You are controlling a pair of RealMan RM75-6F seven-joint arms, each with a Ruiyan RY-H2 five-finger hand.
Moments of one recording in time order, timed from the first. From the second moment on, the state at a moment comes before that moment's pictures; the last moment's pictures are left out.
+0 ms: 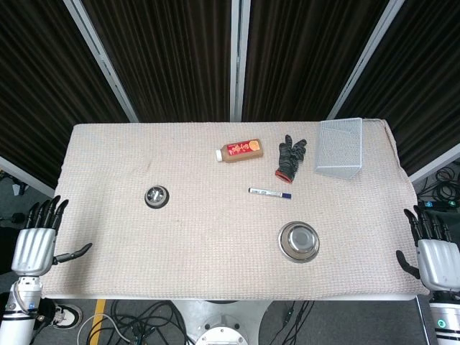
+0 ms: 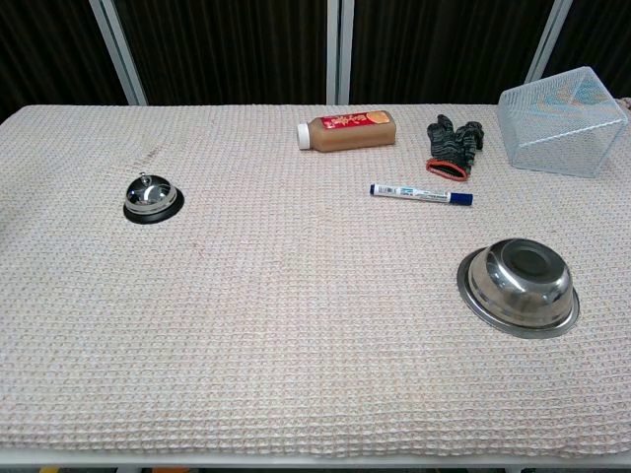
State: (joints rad) left arm -0.12 -1.29 -0.07 -1.53 1.46 1.49 0.19; right arm 0.06 -1.08 0.07 -1.69 -1.42 1.45 -0.16
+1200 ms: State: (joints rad) left arm -0.44 -1.48 -0.13 -1.43 1.43 1.09 0.22; right arm 0.06 -1.08 0.07 -1.68 -1.40 1.44 -0.16
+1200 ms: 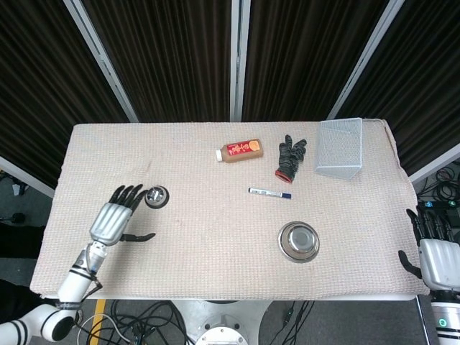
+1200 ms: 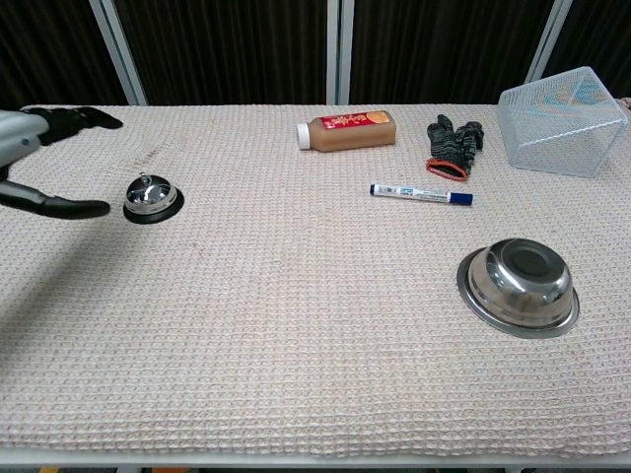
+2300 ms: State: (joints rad) left arm -0.63 -1.86 -0.17 -0.84 1.34 0.98 -0.06; right arm 0.06 -1.07 0.08 -1.64 -1.37 1.41 -0.10
